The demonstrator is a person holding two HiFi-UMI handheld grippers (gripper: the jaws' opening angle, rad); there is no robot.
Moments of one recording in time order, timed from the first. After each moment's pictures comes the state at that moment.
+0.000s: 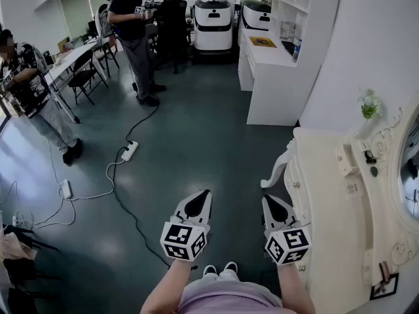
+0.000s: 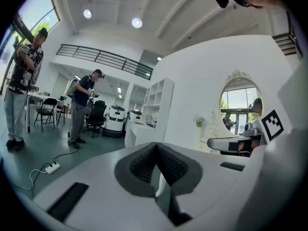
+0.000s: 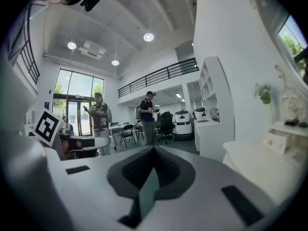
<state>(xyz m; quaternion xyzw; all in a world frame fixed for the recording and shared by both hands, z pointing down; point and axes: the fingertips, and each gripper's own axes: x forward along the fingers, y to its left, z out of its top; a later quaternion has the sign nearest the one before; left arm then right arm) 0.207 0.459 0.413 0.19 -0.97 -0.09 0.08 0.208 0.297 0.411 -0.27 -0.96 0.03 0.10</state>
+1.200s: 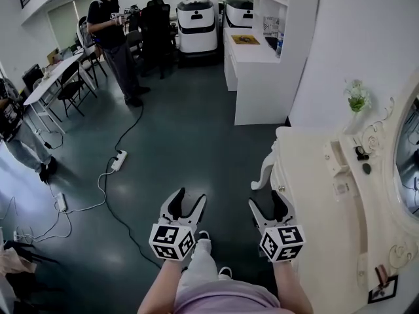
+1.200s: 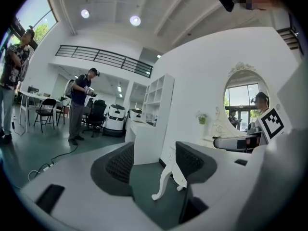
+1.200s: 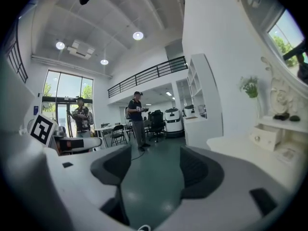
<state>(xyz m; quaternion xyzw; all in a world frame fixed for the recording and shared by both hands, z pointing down) 0.155 0.421 0.424 0.18 -0.98 -0.08 0.08 0.156 0.226 0.427 -0.22 -0.97 0.05 0.12</state>
